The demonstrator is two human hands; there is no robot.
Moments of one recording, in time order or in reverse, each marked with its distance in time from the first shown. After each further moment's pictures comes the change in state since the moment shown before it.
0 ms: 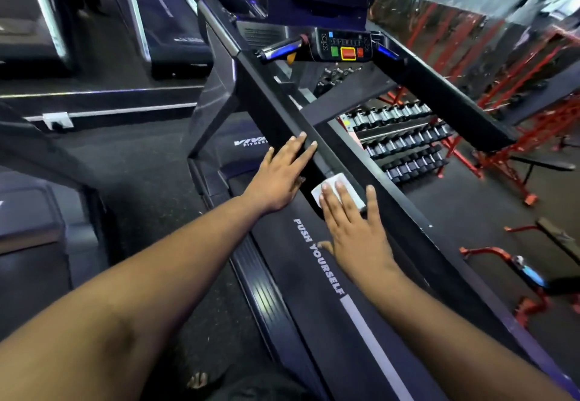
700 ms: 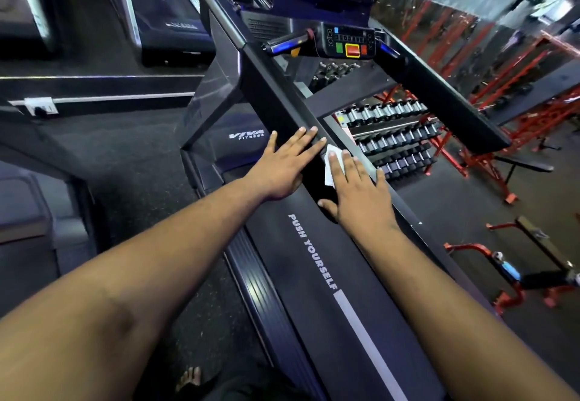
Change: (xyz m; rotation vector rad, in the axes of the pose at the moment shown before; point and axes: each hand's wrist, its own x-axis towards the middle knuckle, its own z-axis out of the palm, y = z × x) left_hand 0.012 -0.016 -0.024 0.094 -0.119 0.085; right_hand 0.063 0.020 -0.019 0.350 0.082 0.214
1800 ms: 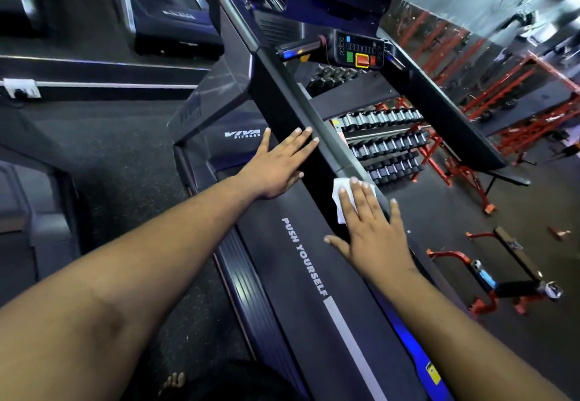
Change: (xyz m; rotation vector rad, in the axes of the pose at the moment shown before) left_hand 0.007 -0.053 -0.002 -0.027 0.009 0.006; right_hand -0.025 -0.007 -0.005 -0.043 -0.038 -0.062
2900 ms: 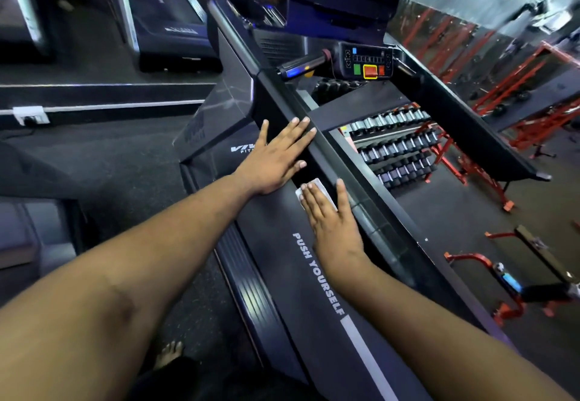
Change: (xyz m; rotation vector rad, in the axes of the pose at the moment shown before) left_hand 0.057 -0.075 -0.007 0.012 0.127 0.070; right_hand 0.112 -0.067 0.011 -0.607 -0.194 -0.205
